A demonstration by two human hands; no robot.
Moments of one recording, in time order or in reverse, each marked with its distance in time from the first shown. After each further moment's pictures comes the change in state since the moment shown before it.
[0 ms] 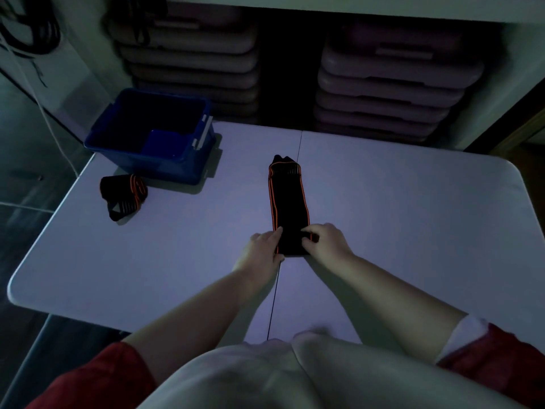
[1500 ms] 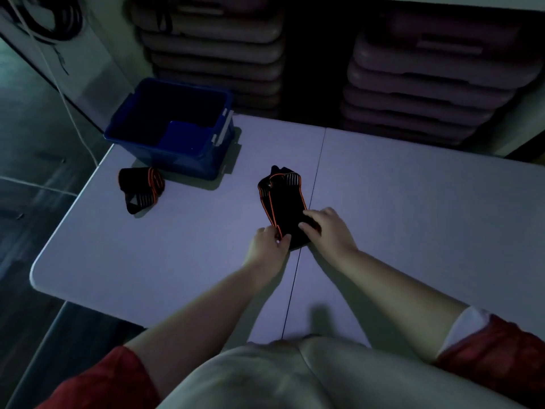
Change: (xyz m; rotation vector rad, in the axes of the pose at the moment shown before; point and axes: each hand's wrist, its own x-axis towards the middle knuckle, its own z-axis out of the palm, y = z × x) left_hand 0.012 -0.003 -0.020 -0.366 0.139 -0.428; right_hand 0.040 -0.022 0.017 -0.088 0.078 -0.202
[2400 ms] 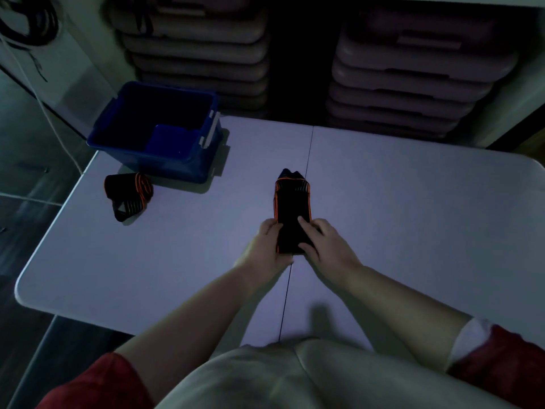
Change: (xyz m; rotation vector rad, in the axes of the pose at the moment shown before) left_hand -0.002 -0.009 -0.001 0.098 -0.151 0.317; right_hand -0.037 0.019 0.004 -0.135 -0.062 -0.145
